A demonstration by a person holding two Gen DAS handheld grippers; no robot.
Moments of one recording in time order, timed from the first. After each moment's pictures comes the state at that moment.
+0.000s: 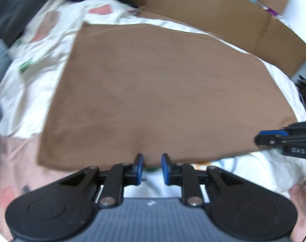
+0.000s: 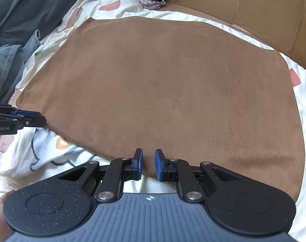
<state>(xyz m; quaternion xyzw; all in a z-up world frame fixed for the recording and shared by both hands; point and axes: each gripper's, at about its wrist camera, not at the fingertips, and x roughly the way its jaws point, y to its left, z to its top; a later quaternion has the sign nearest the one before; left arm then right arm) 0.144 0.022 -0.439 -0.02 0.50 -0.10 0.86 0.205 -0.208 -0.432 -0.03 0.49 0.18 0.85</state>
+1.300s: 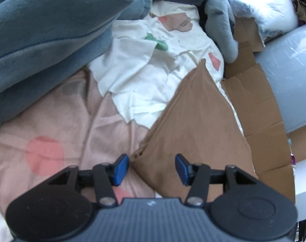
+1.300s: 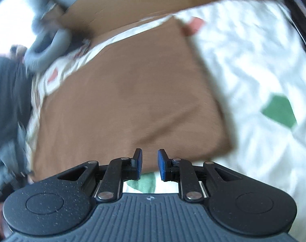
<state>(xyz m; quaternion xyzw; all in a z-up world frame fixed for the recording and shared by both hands) 0.127 0.169 -0.478 -0.42 0.41 0.02 0.81 0.183 -0.391 -0.439 0.30 0.48 0.07 0.82</state>
